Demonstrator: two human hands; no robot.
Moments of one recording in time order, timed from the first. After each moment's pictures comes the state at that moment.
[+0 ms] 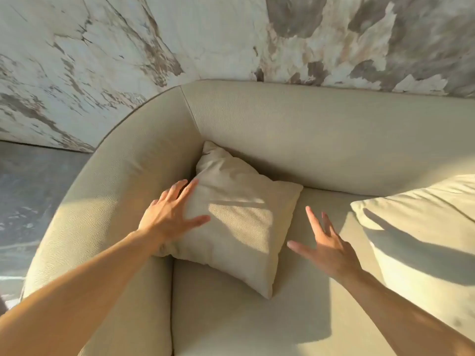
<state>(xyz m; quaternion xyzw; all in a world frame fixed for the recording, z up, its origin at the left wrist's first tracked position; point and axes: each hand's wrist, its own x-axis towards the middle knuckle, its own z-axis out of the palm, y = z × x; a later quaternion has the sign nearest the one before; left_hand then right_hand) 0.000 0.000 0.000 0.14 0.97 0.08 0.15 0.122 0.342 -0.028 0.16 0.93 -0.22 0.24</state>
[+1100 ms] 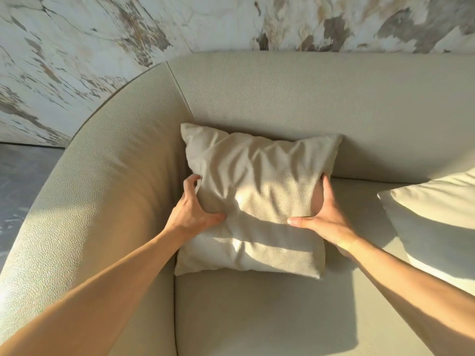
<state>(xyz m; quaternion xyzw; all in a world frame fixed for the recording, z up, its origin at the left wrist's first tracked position) -0.032 0.033 -0.076 0.01 0.92 0.34 0.20 0.046 0.337 -0.108 0.24 0.80 -0.53 0.14</state>
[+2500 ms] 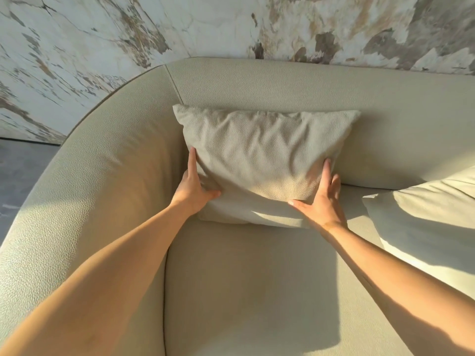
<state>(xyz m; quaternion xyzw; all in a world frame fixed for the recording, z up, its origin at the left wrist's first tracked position) -0.070 0.058 -0.076 -0.01 0.91 0.37 0.18 0.026 0.344 -0.092 0.25 0.91 -0.34 0.04</state>
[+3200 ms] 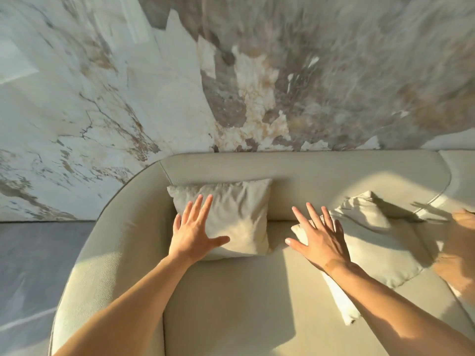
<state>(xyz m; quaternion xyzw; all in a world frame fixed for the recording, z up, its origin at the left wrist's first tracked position) 0.052 0.097 0.153 0.21 0.95 0.21 0.05 0.178 0.393 0.149 0.16 0.98 -0.06 0.05</state>
